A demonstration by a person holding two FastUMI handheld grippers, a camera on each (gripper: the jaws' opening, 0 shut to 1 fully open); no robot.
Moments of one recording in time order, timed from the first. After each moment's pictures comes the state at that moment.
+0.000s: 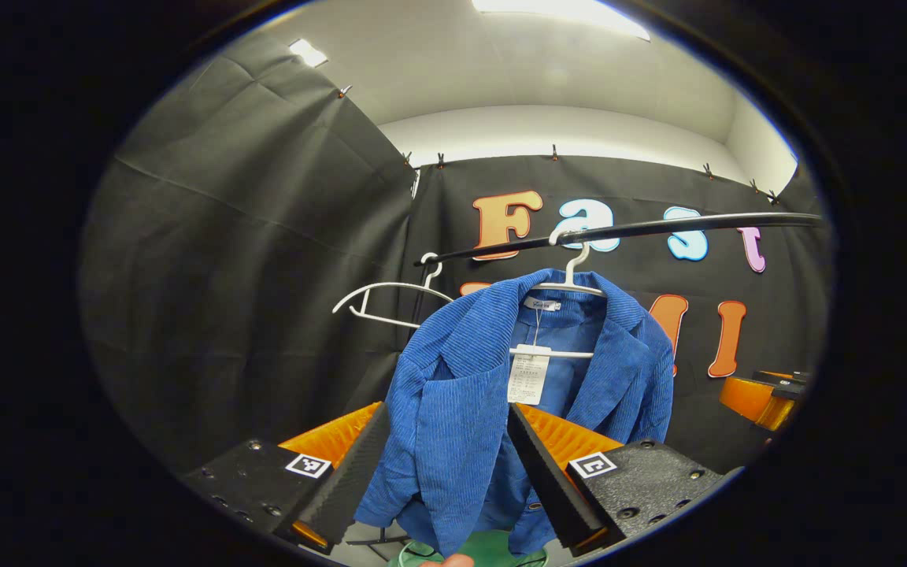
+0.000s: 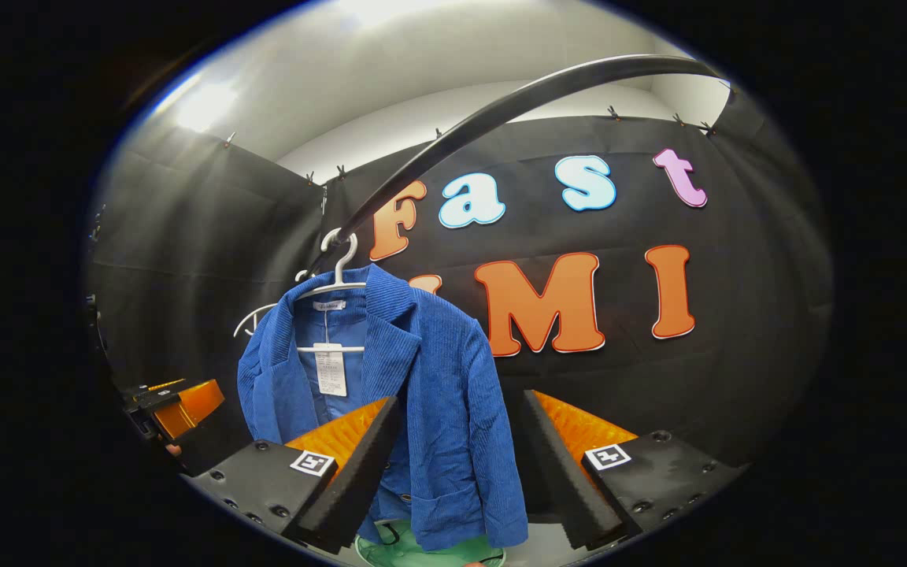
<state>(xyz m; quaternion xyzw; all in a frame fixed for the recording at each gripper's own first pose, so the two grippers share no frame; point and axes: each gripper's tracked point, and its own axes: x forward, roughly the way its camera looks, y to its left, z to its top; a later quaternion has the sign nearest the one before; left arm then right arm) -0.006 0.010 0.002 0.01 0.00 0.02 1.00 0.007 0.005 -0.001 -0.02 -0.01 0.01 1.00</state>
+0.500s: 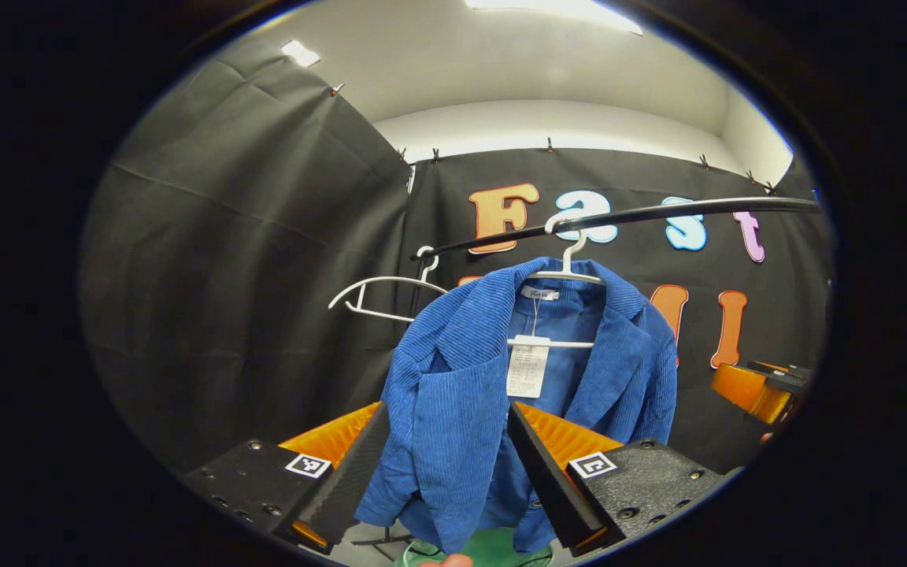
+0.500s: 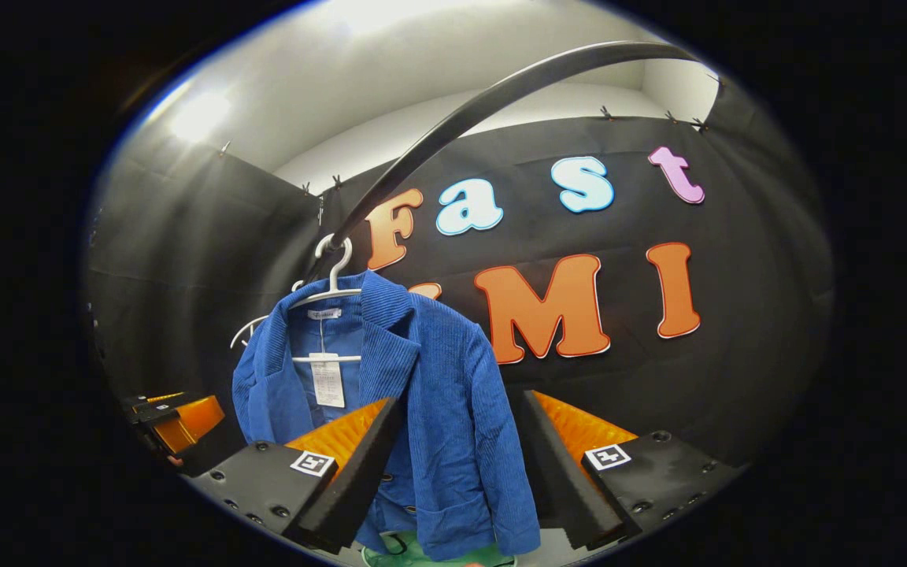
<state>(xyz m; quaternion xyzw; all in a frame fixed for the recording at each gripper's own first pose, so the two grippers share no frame) 0.005 0.006 -0.012 0.03 0.01 0.02 1.00 0.038 0.005 -0.011 -0.02 -0.02 0.02 1.00</state>
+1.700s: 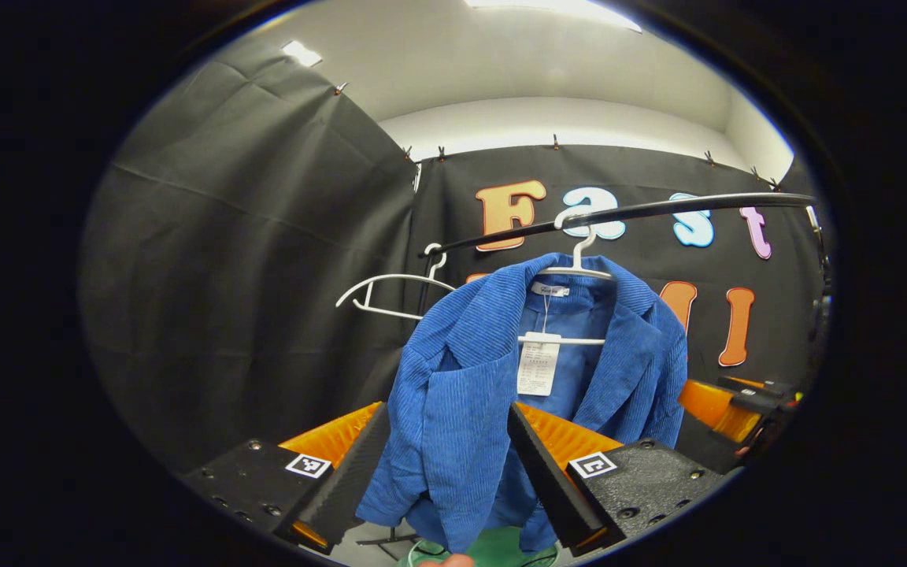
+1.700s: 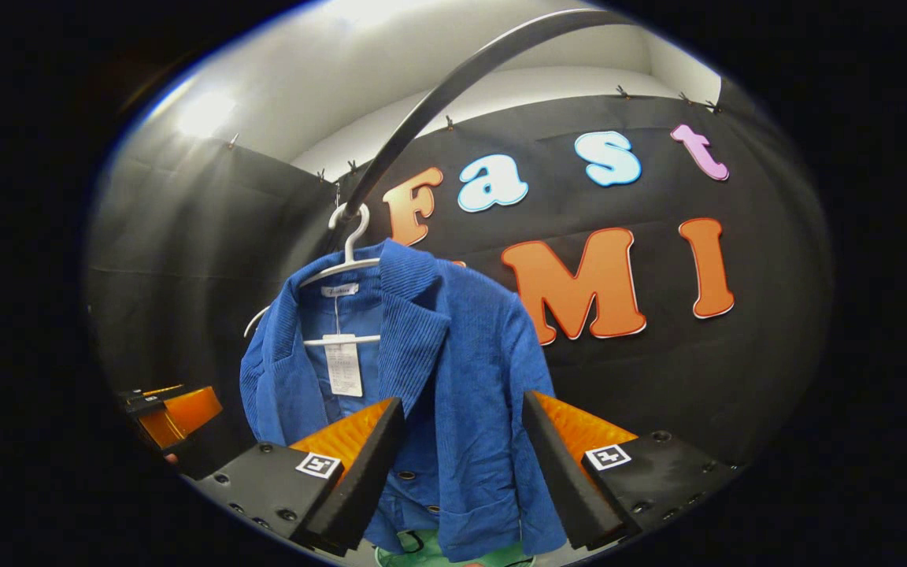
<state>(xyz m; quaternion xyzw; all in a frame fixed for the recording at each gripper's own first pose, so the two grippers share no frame) 0.002 0.019 -0.015 0.02 0.01 0.03 1.00 0.079 0.049 -0.058 0.01 0.02 0.07 1.00</state>
